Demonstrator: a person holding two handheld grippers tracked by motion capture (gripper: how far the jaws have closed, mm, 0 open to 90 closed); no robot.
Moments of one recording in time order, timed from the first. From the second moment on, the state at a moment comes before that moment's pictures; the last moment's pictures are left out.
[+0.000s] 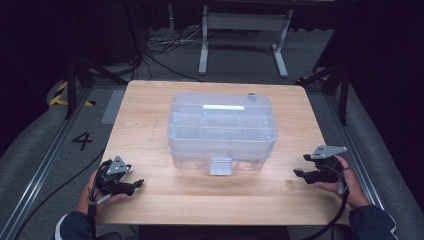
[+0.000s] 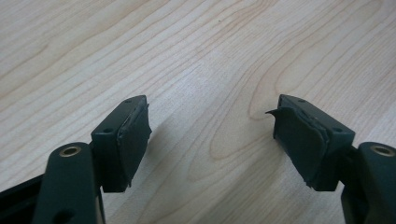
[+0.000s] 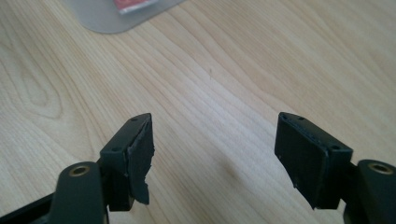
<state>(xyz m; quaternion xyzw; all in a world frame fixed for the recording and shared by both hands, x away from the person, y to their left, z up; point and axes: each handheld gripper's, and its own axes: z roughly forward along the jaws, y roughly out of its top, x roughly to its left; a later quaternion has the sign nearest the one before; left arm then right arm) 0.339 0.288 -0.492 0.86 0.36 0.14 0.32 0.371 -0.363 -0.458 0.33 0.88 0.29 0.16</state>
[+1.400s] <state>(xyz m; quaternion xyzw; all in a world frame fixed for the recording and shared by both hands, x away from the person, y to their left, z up) 0.338 0.291 -0.499 0.84 0.39 0.14 0.34 0.354 -0.394 -0.495 0.39 0.83 0.36 0.16</state>
